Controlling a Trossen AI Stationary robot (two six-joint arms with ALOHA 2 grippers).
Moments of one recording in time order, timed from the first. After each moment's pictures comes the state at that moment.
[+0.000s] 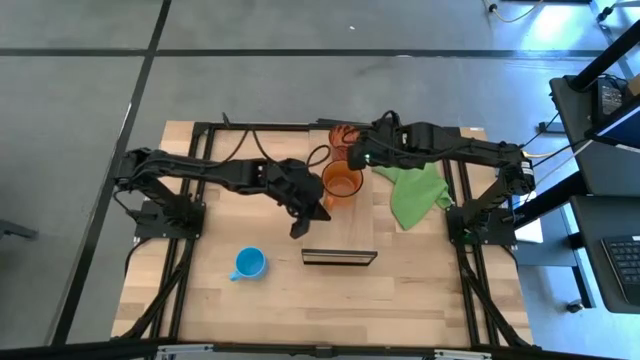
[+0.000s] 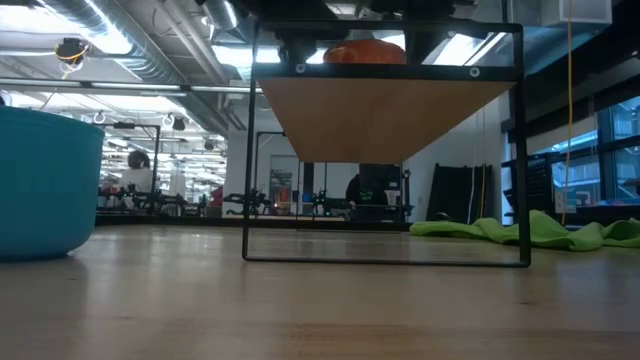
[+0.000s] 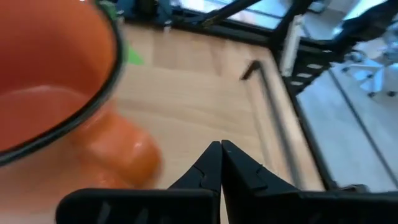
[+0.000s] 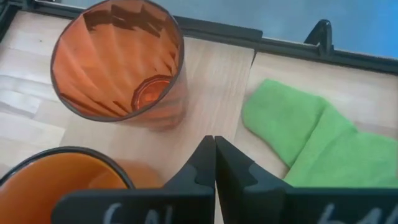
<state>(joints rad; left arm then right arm) 0.03 1.53 1.20 -0.25 0.27 -0.18 -0.12 1.63 1.74 -1.31 0.52 1.14</state>
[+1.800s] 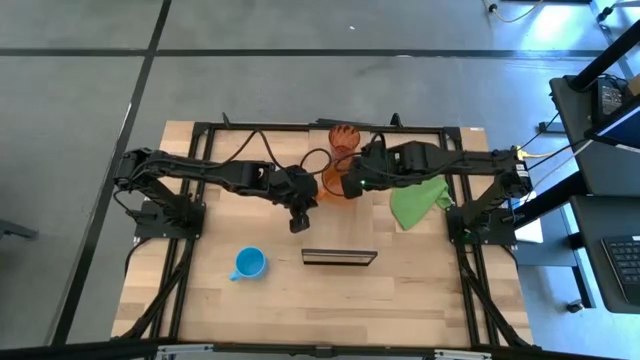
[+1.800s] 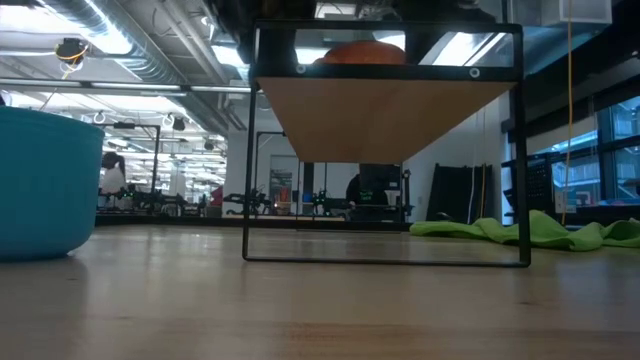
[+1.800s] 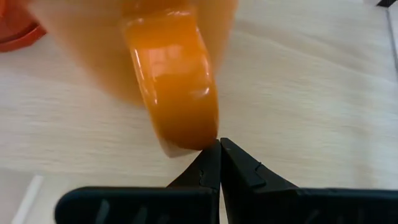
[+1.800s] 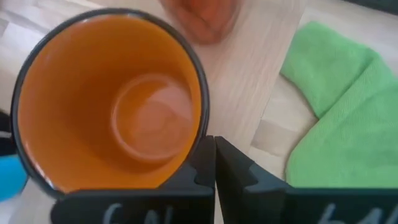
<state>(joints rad) 0.02 1.52 1.20 -0.49 -0.07 -0.17 0.03 1.67 1.74 -1.33 0.36 1.18</state>
